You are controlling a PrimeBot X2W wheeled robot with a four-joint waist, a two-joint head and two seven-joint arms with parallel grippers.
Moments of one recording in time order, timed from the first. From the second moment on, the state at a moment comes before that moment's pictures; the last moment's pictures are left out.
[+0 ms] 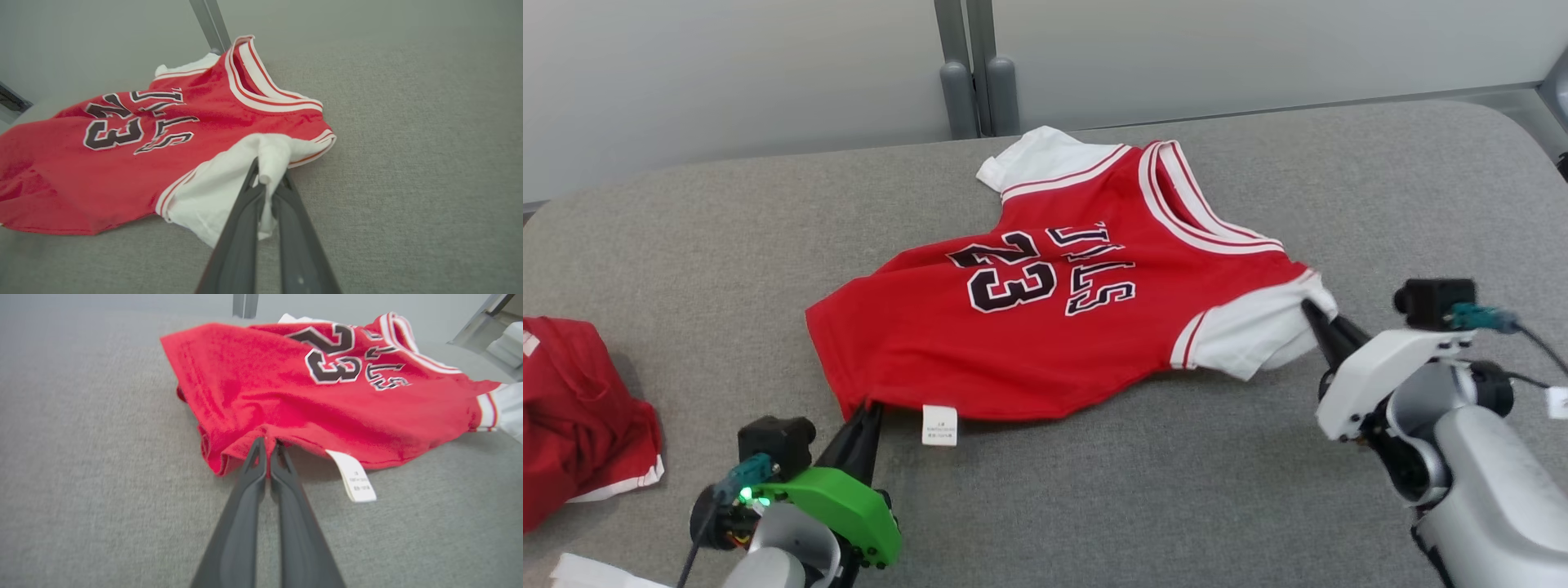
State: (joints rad) left arm -0.18 0.18 -0.33 0.42 -0.48 -0.05 -0.06; right arm -0.36 -0.22 0.16 0.45 0.47 0.13 0.14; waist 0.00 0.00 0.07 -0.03
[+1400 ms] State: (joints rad) left arm -1.44 0.30 -0.26 0.46 -0.44 -0.10 0.00; right arm -1.52 -0.07 -0.10 0.40 0.29 0.13 0.09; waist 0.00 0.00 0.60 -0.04
